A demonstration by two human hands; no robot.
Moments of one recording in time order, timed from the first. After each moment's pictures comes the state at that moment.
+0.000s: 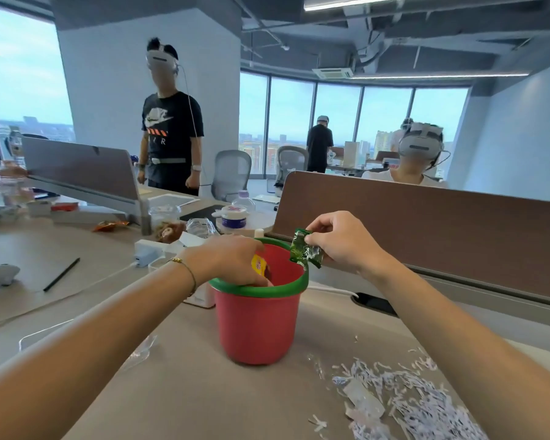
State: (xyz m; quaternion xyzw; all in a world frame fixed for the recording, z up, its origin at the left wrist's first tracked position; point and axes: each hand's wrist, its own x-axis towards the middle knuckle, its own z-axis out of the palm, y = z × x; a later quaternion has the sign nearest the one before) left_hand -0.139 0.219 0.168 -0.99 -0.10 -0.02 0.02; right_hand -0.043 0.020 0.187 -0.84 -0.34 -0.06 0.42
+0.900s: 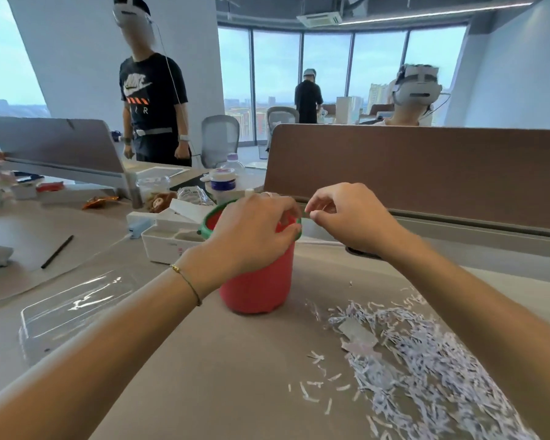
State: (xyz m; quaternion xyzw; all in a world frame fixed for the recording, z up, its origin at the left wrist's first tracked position) left_hand -0.180 0.141 0.155 -0.96 0.03 -0.28 -0.08; right_hand -0.074 -0.022 0.162 -0.87 -0.40 -0.15 0.25
